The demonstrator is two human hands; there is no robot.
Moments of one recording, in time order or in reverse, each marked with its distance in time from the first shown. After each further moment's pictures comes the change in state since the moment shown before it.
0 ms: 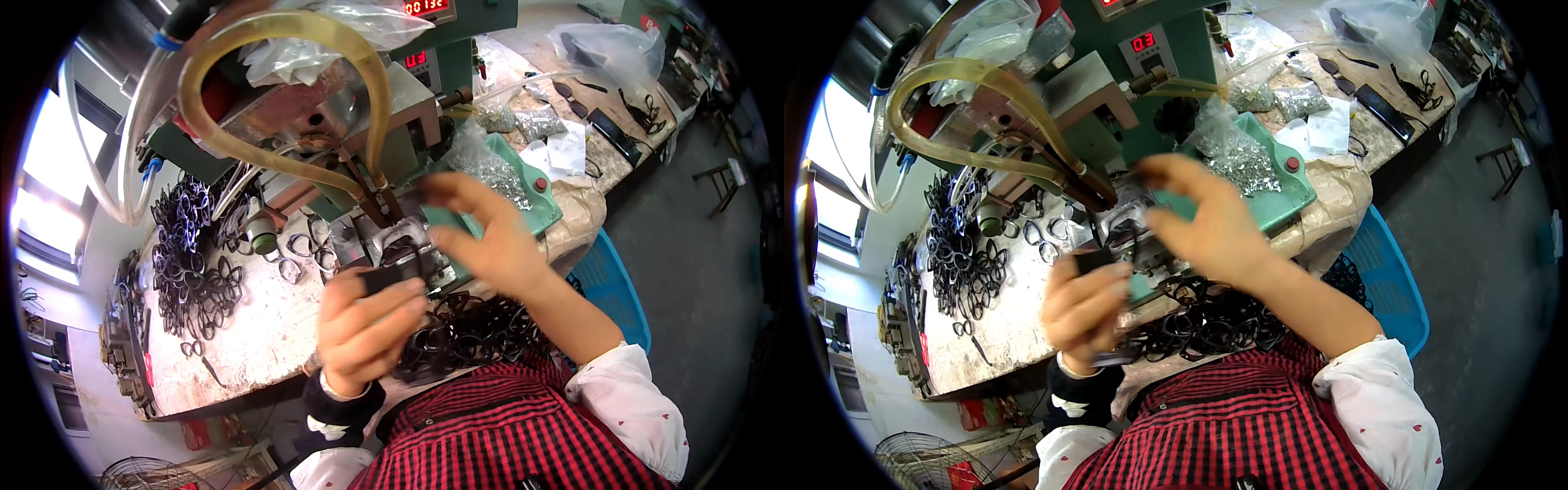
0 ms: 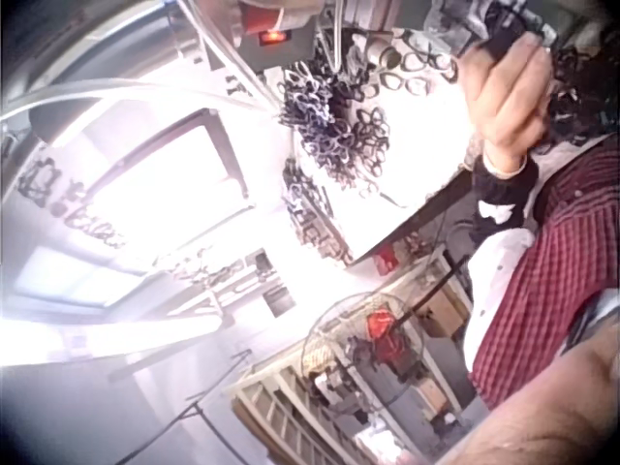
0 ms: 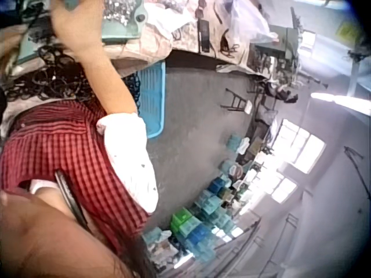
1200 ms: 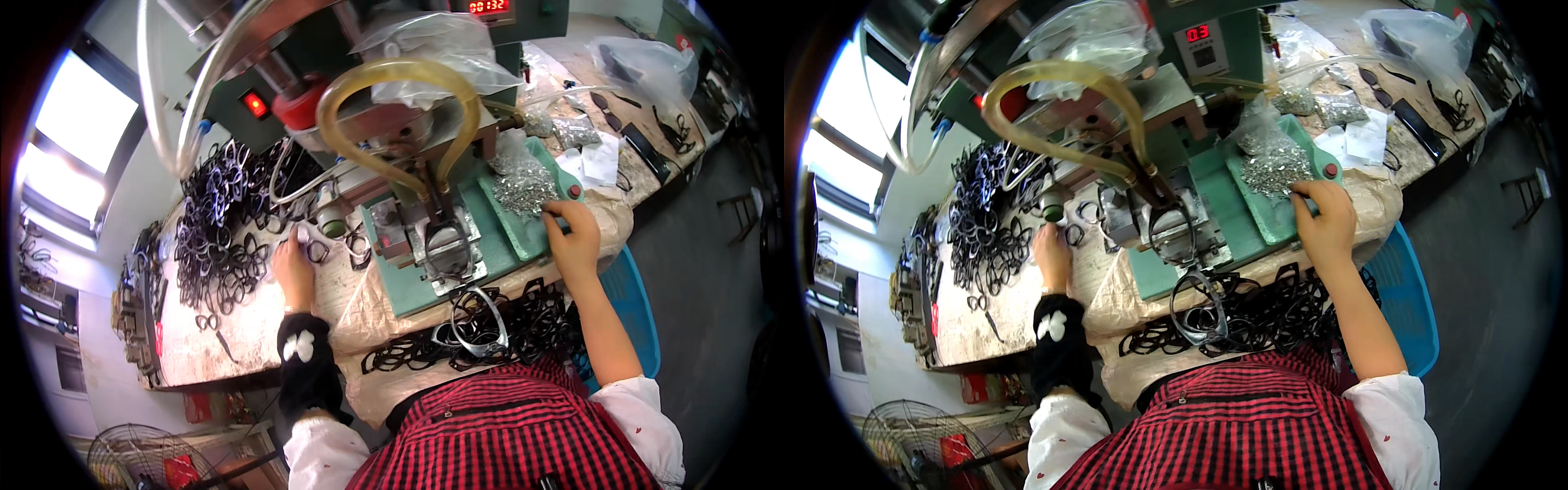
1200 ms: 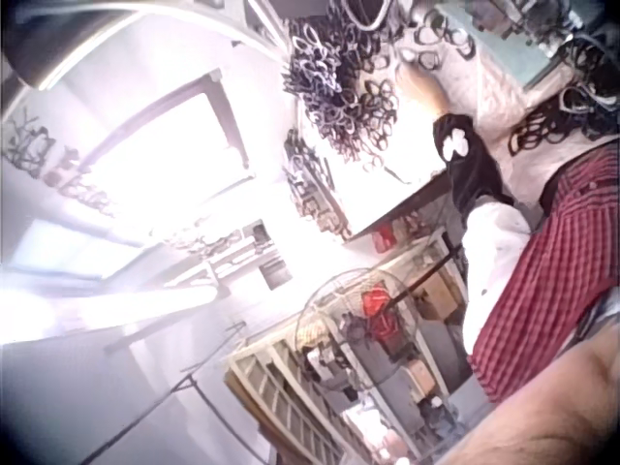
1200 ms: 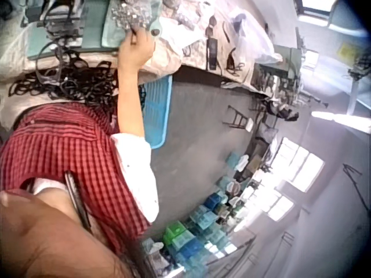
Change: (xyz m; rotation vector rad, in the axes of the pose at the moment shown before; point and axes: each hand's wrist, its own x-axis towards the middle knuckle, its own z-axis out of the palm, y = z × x) left_hand -0.201 -0.205 -0.092 0.923 -0.291 -0.675; right_hand -0.039 0.097 -0.060 -0.699 0.426 -0.080
